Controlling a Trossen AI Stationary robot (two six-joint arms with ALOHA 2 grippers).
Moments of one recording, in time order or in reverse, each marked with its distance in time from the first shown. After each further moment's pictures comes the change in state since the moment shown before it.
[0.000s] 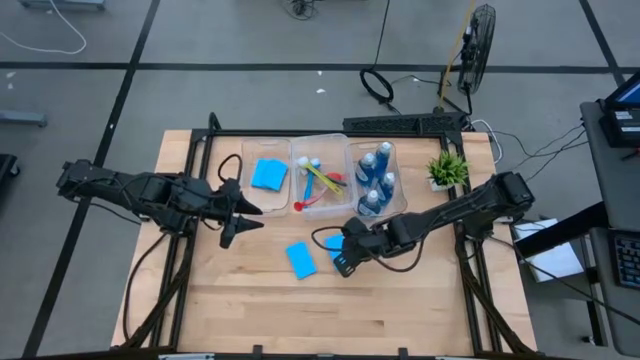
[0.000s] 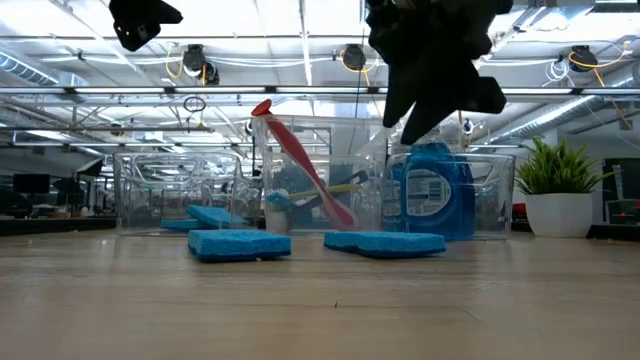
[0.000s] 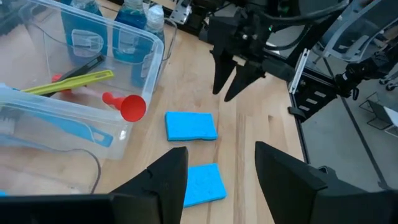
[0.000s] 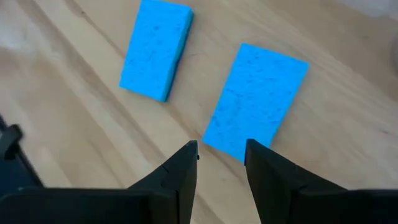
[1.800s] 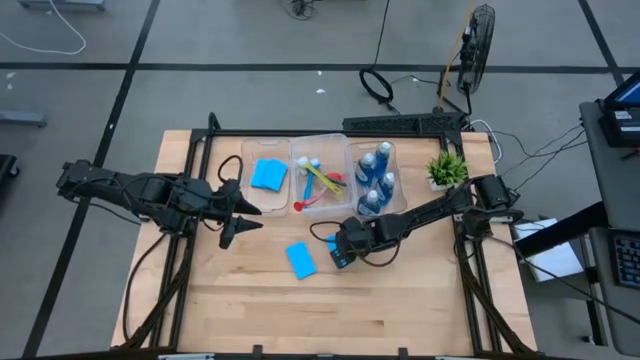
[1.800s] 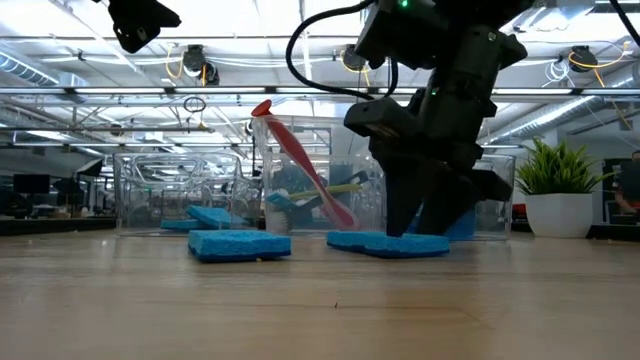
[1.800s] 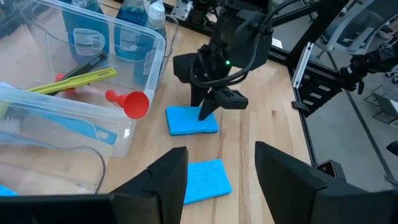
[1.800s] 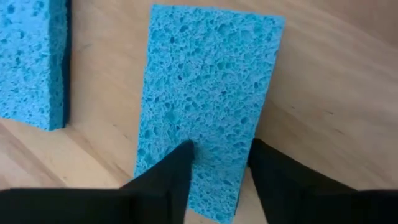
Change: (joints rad) left arm 0.000 0.000 0.000 -0.018 -0.001 0.022; right arm -0.093 0.203 -0.217 0.235 -0.121 0.081
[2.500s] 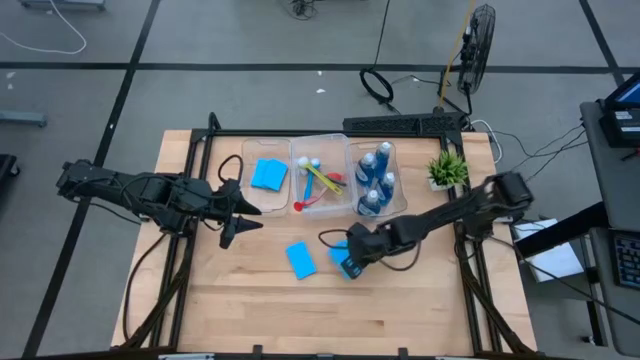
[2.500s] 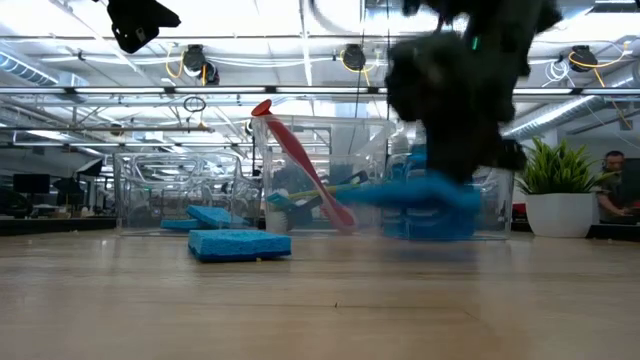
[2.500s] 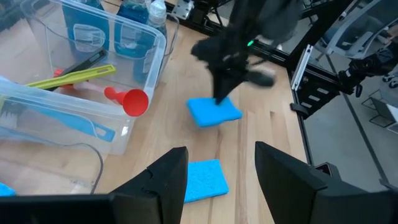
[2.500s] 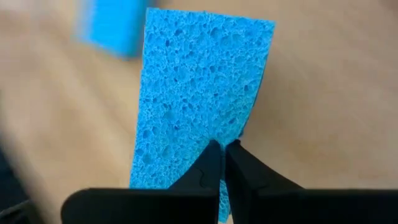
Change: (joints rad) left arm 0.000 0.000 0.000 -0.001 0.001 -0.027; right arm 0.071 -0.190 -0.008 -0.020 -0.028 -0.113
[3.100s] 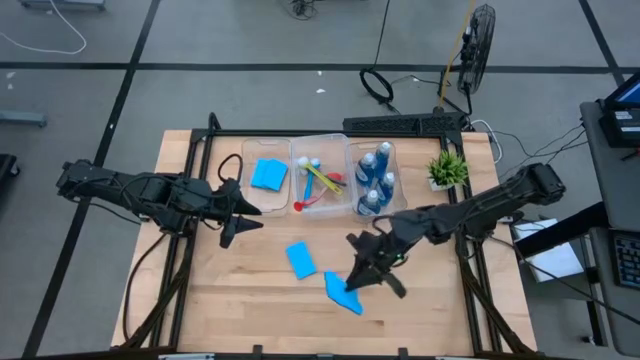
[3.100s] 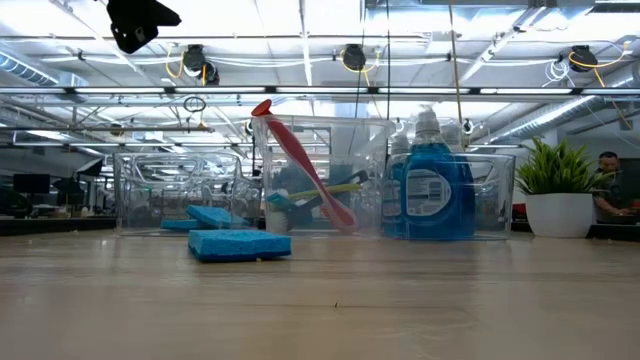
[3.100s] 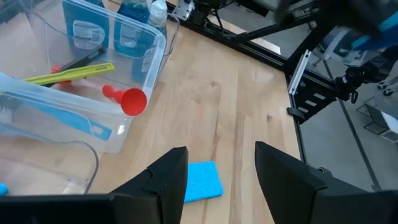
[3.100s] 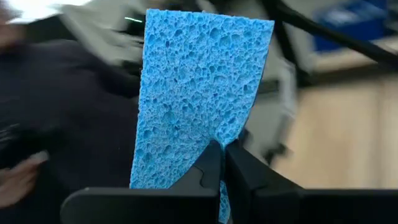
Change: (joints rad) left arm 0.000 0.000 0.000 0.008 0.001 -0.035; right arm 0.056 -0.299 0.004 0.652 -0.386 -0.584
